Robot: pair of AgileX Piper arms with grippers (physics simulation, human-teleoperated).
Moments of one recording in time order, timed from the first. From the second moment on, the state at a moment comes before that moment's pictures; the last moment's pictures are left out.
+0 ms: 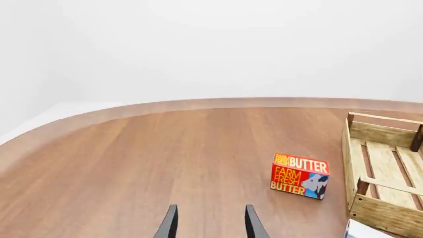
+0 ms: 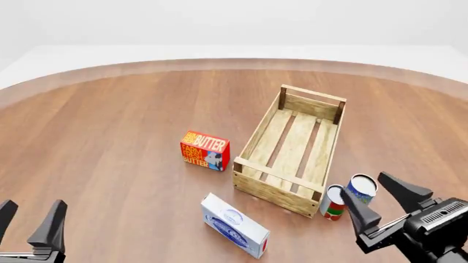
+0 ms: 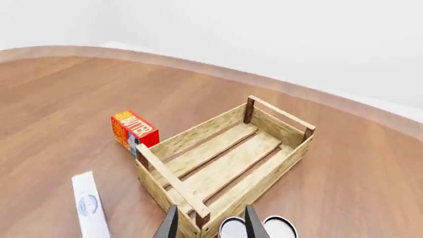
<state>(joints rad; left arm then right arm) 0.00 0.01 0.00 0.00 0.00 0.36 0.56 -0.11 -0.28 -0.09</state>
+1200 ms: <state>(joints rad) 0.00 0.01 0.00 0.00 0.00 1.12 1.31 -0.52 -0.48 0.04</state>
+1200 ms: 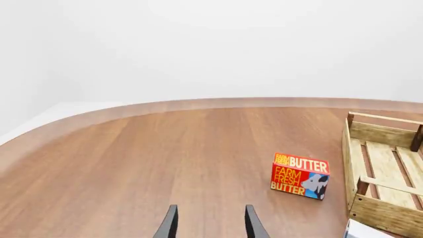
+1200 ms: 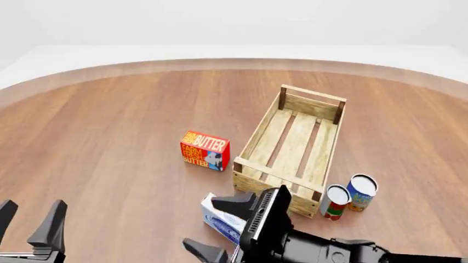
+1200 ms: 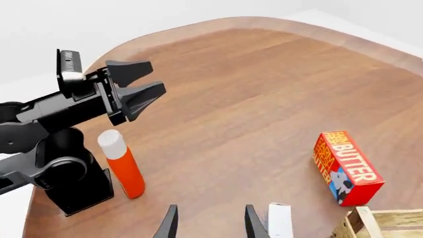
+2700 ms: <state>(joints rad) 0.00 0.01 0.00 0.00 0.00 1.40 1.81 -0.97 -0.37 -0.08</state>
